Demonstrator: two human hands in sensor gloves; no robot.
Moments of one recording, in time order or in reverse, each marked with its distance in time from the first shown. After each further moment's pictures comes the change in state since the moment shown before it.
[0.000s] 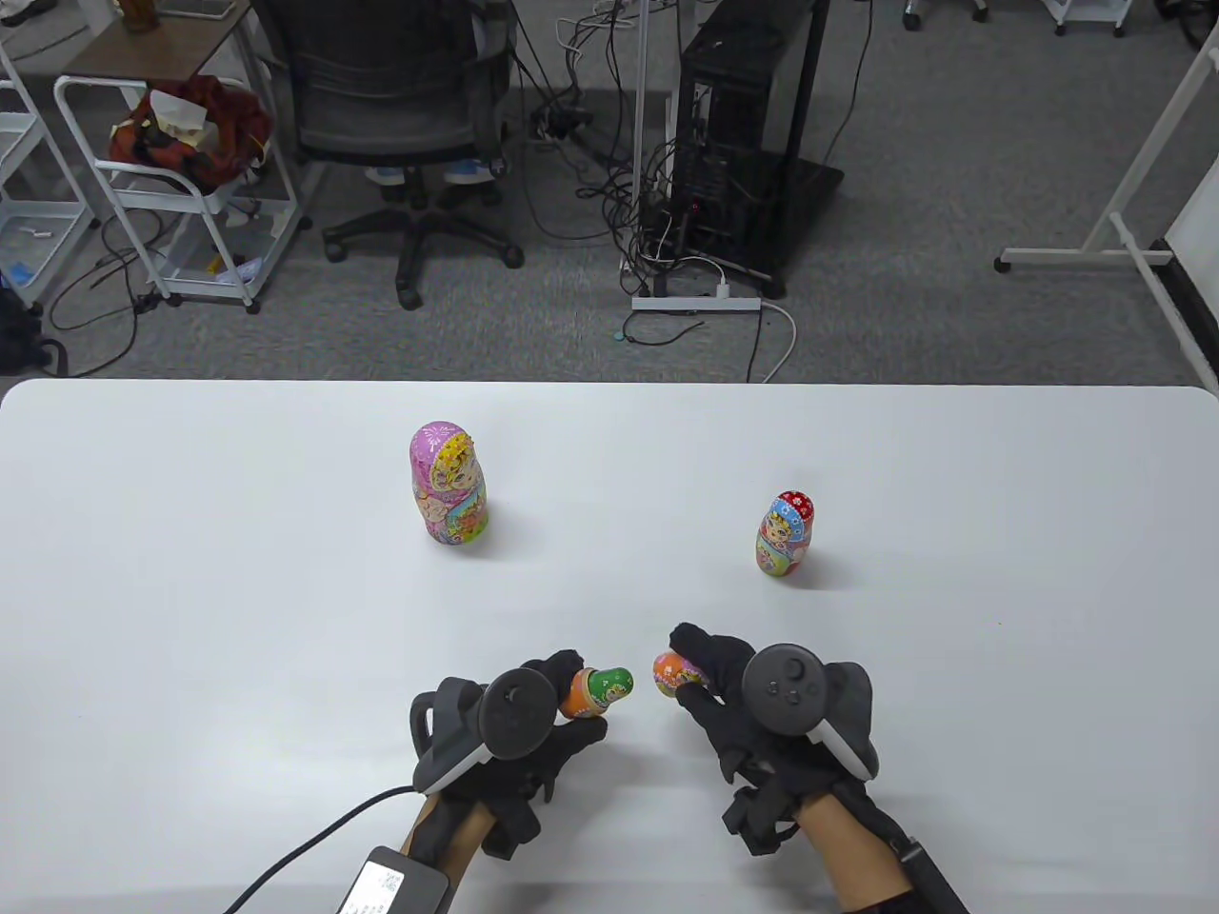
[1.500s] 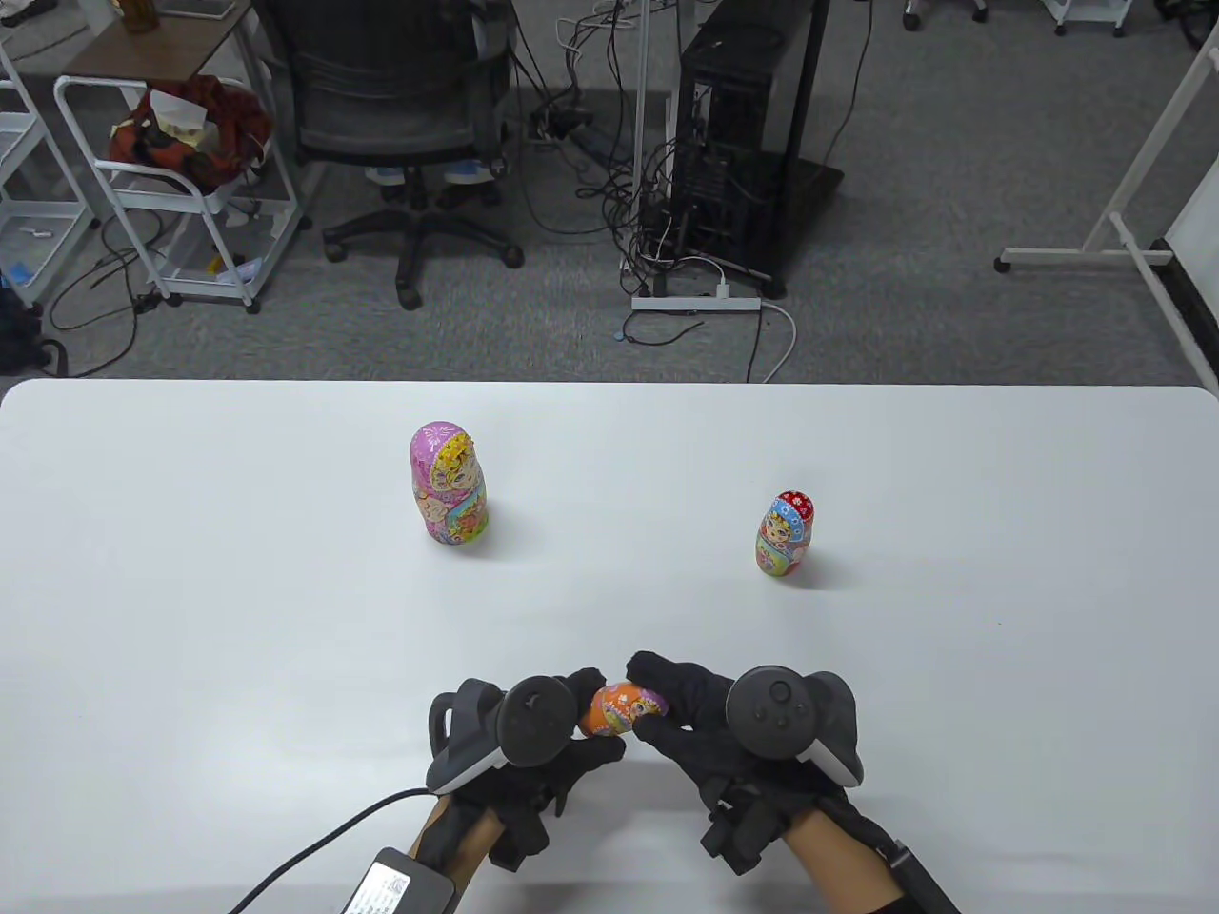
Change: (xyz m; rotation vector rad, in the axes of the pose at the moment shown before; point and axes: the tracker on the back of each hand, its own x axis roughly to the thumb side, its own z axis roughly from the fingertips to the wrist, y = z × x) left_hand 0.016 -0.007 -0.001 -0.079 -0.078 0.021; right_hand 0.026 0.018 0.007 0.087 -0.178 -0.006
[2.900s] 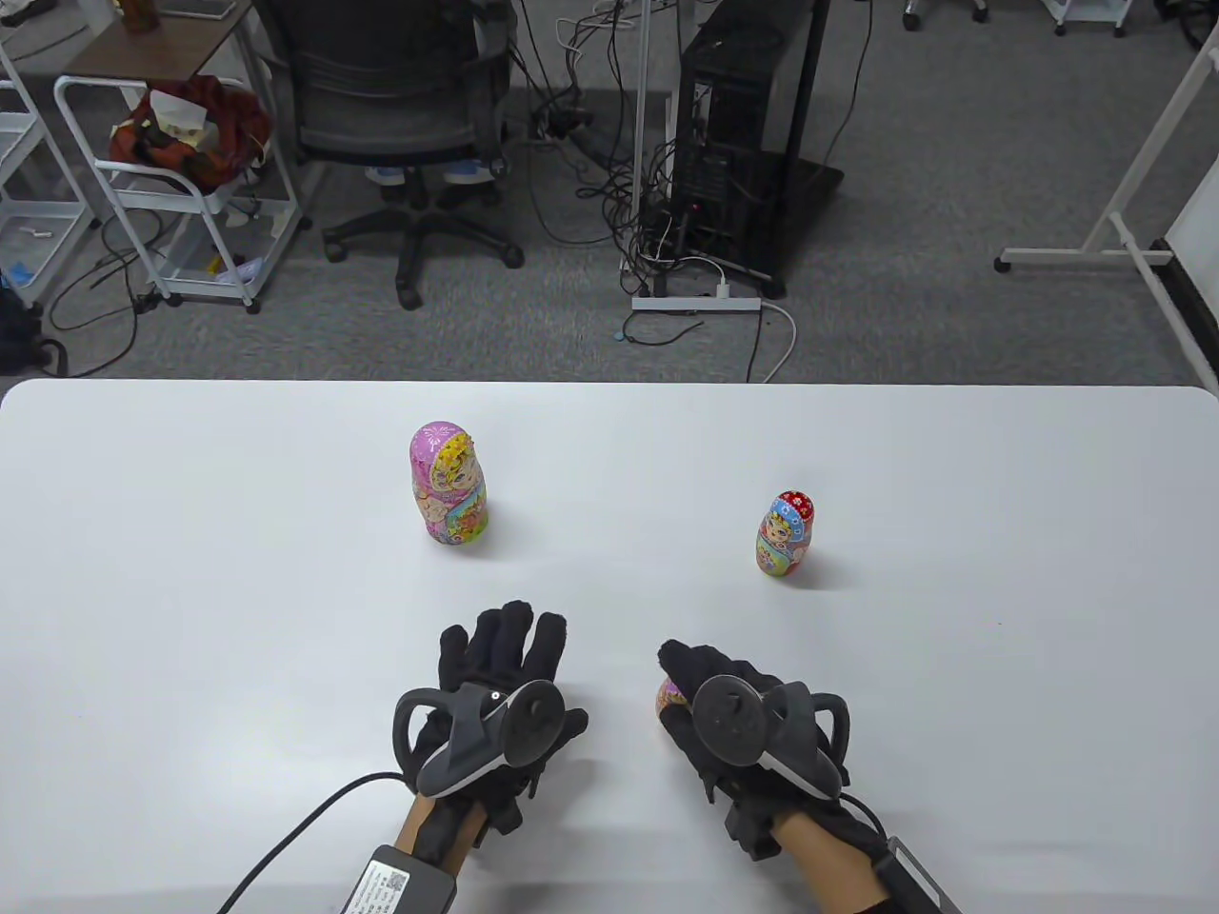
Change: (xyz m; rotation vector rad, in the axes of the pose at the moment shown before) left_hand -0.022 0.002 0.001 0.073 0.118 -0.337; right_hand -0.010 0.013 -0.003 -0.034 0.174 0.483
